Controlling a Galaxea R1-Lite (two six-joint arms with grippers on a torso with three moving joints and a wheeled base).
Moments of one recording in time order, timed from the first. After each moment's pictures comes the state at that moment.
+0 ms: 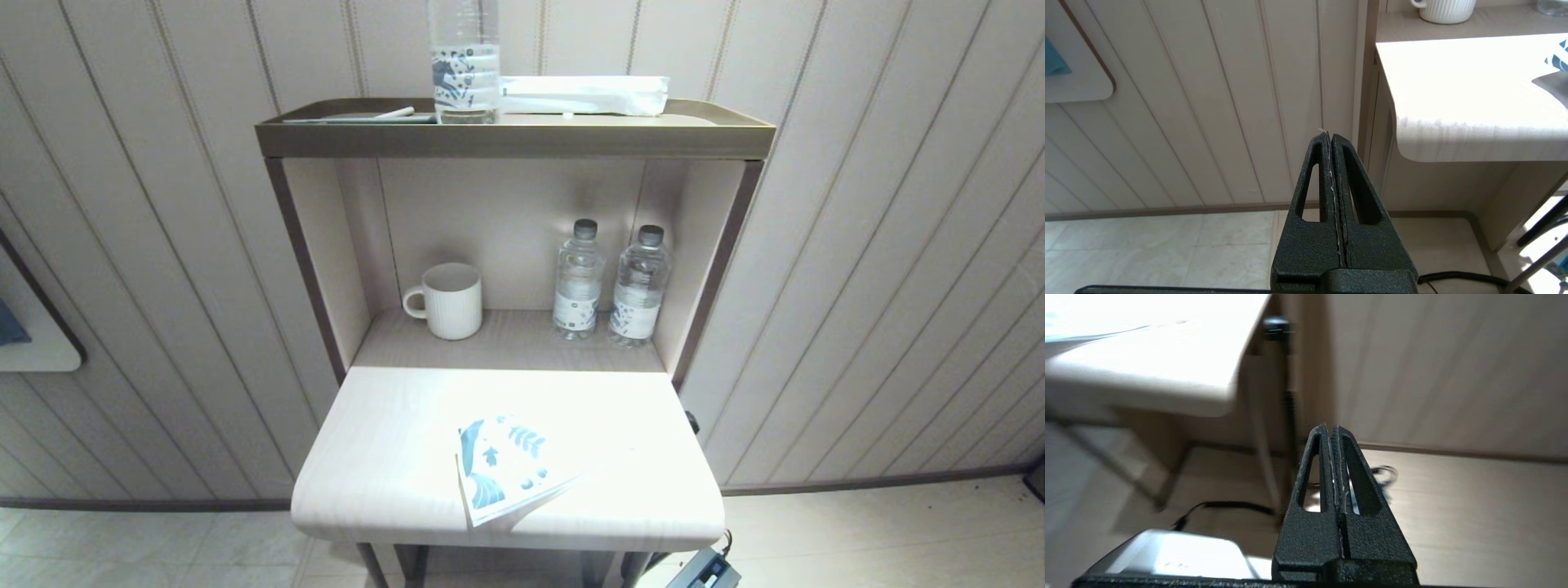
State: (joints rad) left arm 0.01 0.00 0.00 0.00 -0.01 0.08; right arm -0.19 0.27 -0.03 -0.09 0.24 -0.05
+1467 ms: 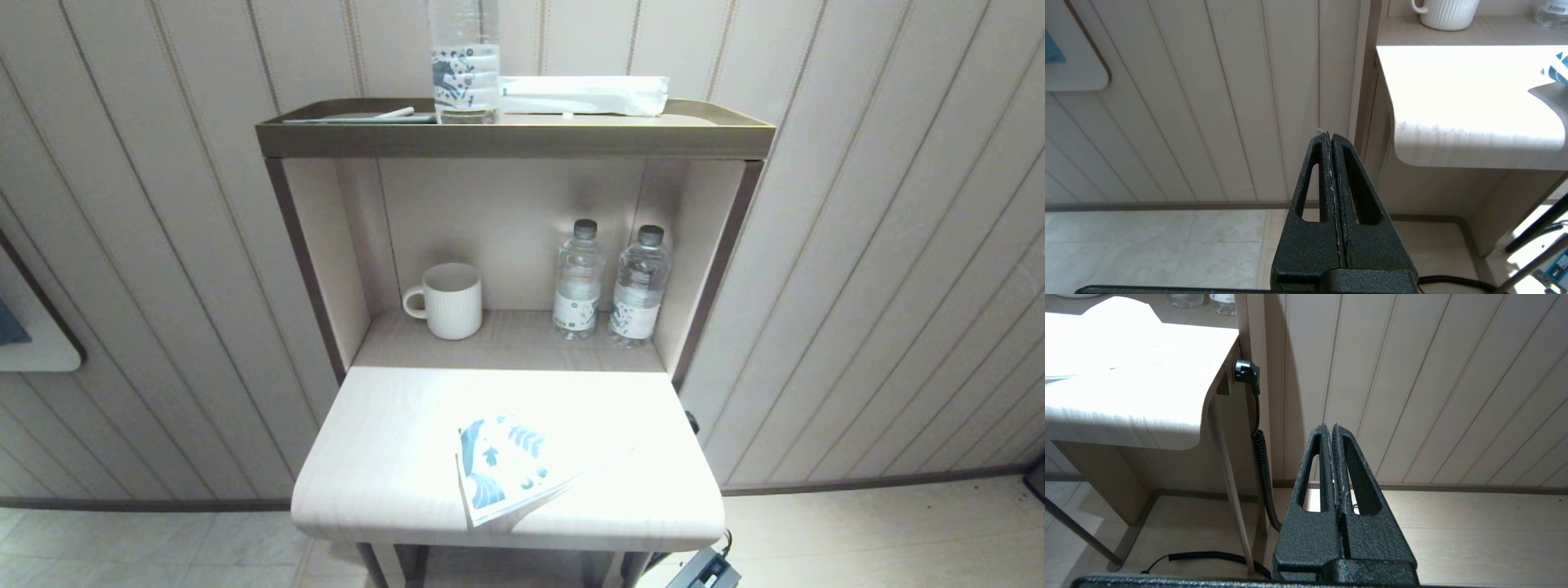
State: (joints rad) left arm 0.01 0.00 0.00 0.00 0.00 0.04; right arm 0.00 0.00 0.00 0.00 0.00 -0.03
